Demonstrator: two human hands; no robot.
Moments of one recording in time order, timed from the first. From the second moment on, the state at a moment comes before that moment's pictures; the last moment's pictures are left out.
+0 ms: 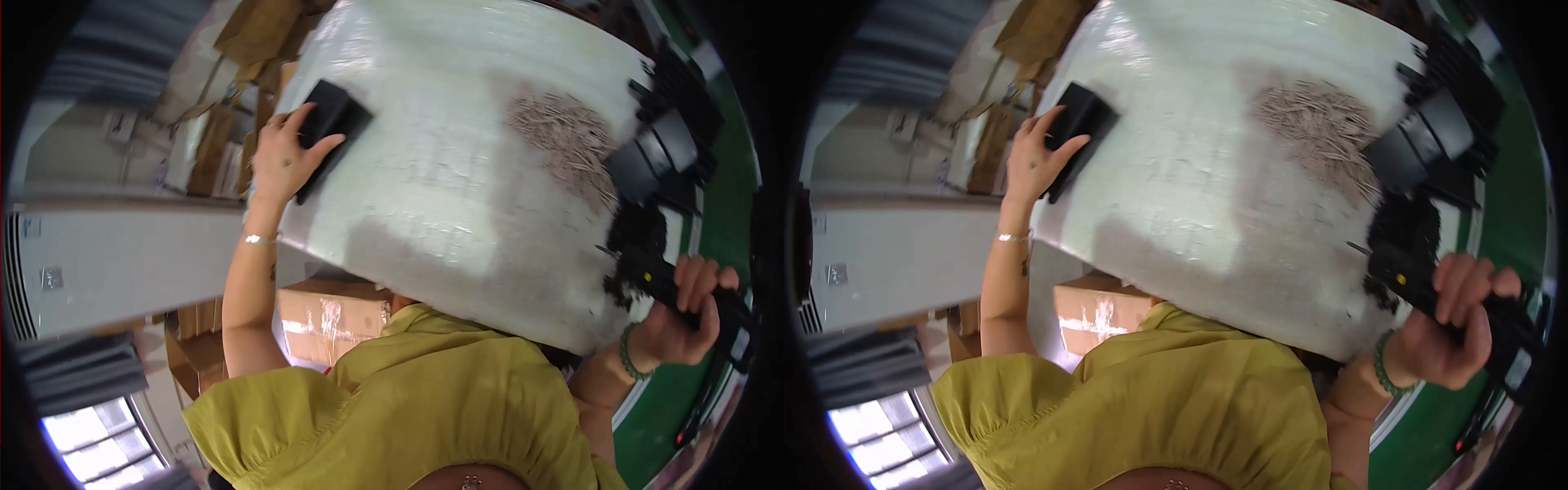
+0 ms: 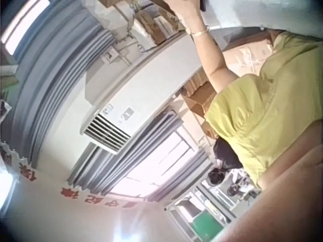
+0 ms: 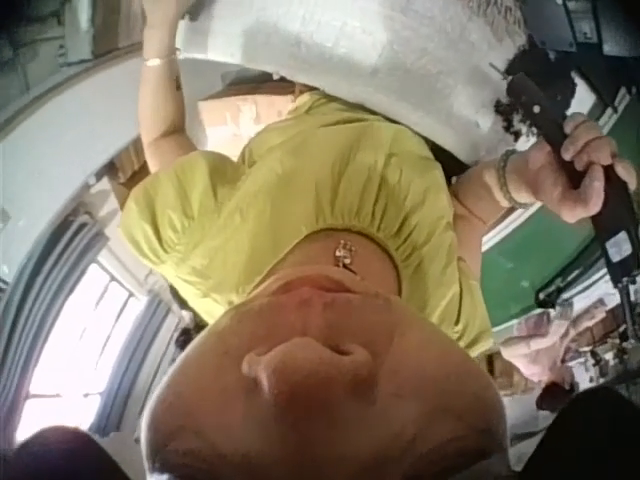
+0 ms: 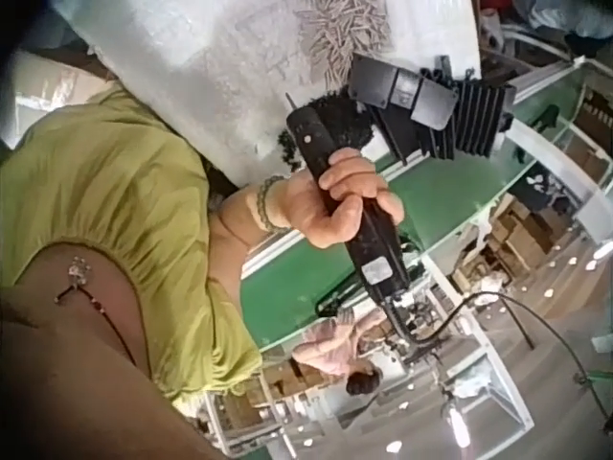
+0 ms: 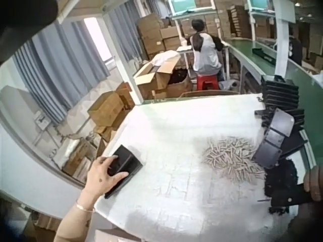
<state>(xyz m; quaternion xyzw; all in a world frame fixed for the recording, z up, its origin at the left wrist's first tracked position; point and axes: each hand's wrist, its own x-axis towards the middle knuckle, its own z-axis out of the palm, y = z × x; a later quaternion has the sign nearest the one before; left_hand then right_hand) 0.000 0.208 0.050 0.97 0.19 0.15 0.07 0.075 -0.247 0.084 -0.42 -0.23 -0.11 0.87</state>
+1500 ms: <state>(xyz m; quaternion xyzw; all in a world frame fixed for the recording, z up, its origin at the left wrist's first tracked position) 0.357 -0.011 0.075 0.96 -0.16 -0.08 0.23 0.091 -0.271 0.070 -0.31 -0.28 0.14 0.90</state>
